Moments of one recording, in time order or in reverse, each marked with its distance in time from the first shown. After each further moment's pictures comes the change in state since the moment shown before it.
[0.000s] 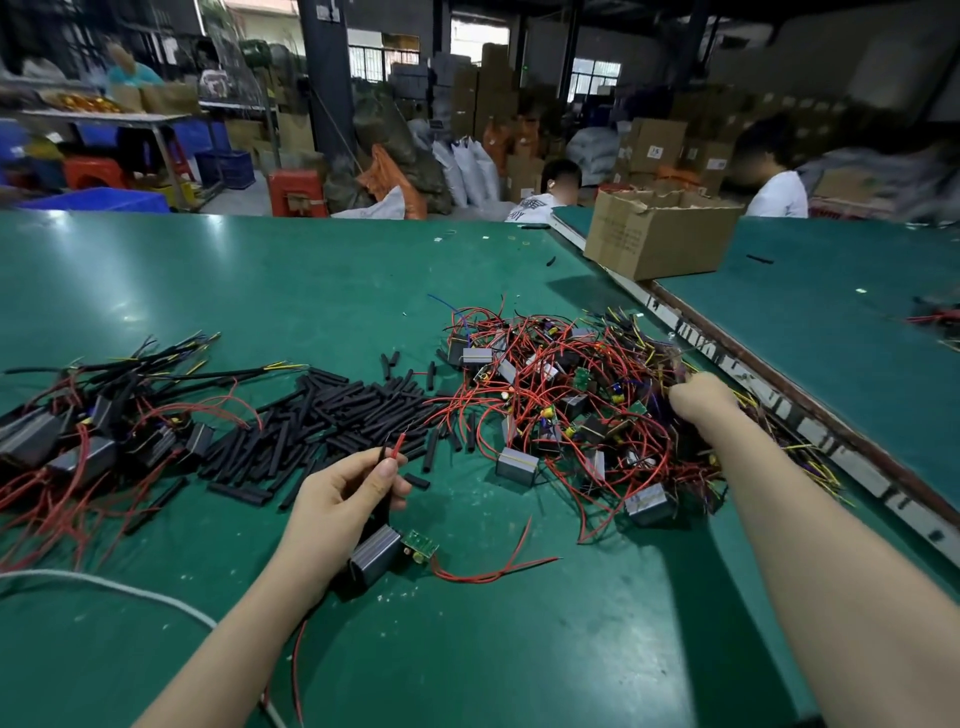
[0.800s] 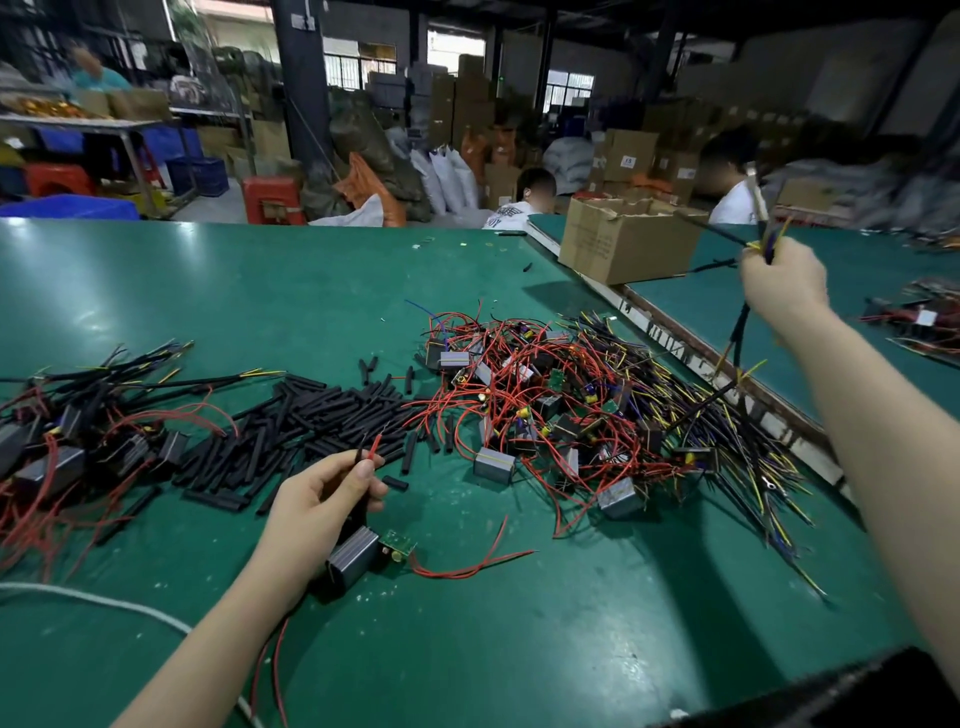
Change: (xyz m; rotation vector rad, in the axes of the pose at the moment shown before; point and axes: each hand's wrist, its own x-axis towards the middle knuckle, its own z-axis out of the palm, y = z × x) left_hand 0.001 0.000 -0.002 0.036 0.000 0.009; right_hand -0.002 -0.015 -0.136 0.227 0.475 -0.300
